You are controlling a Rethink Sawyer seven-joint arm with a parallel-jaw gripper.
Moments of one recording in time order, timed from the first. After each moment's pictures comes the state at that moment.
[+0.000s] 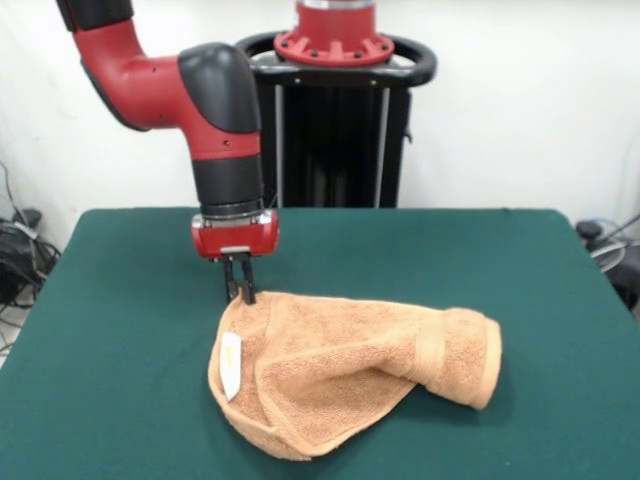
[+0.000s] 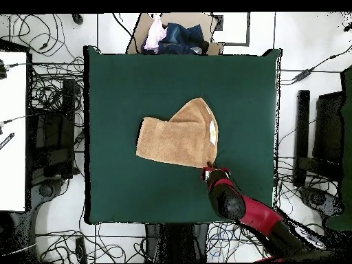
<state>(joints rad) -0.94 -0.36 0.26 2.03 -0.38 -0.25 1.28</state>
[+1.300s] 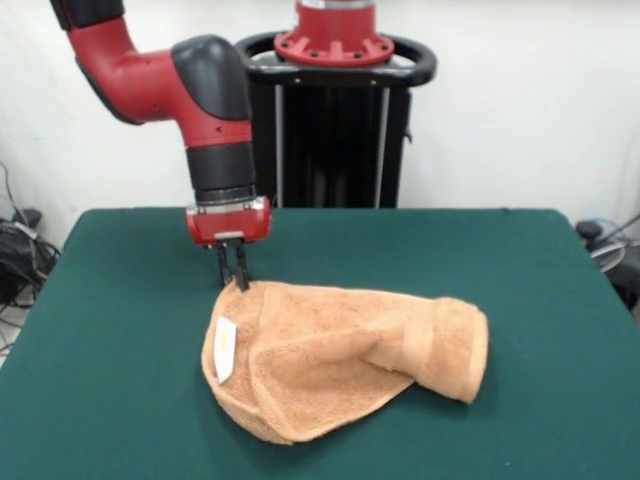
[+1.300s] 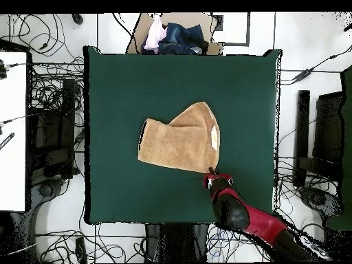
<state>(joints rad) -1.03 -0.35 0.27 2.06 -0.49 -0.28 1.28</state>
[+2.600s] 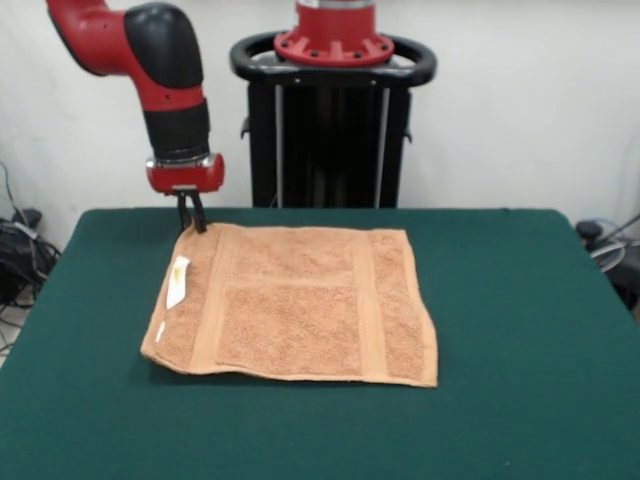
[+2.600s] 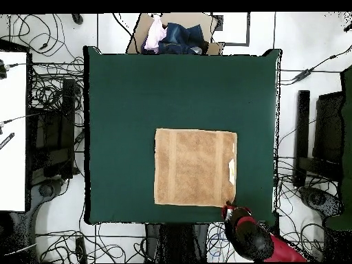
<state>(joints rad) -1.18 -0.41 0.14 2.10 -0.55 -0.10 1.28</state>
